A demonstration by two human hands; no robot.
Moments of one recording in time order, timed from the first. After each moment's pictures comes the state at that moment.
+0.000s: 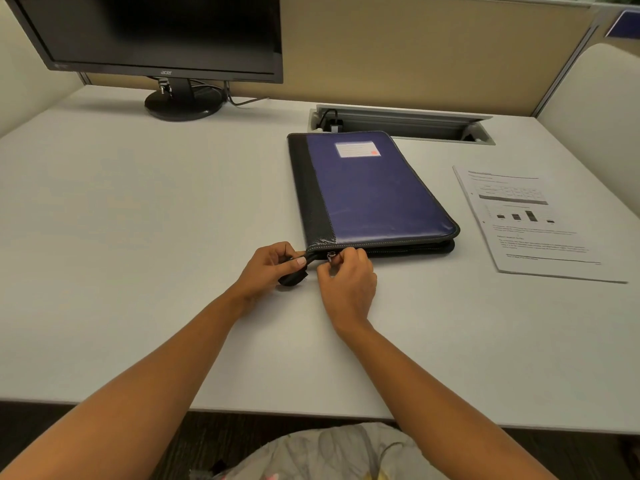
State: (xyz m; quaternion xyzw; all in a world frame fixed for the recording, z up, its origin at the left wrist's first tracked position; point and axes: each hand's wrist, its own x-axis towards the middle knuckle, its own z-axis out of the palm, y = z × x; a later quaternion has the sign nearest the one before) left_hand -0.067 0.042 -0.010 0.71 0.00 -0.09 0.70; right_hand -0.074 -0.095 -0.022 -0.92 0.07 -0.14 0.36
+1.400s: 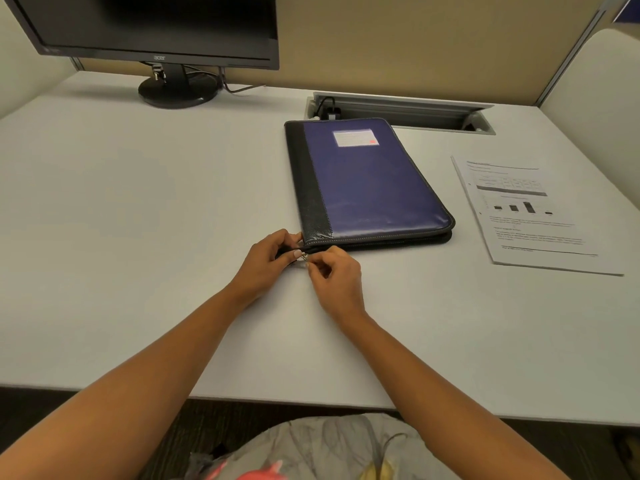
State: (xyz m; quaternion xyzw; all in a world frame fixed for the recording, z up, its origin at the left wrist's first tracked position) left_hand -0.068 0.029 -0.020 0.80 -0.04 -0.01 0.59; right_hand -0.082 -0.109 -0.021 -0.87 -0.08 -0.09 0.48
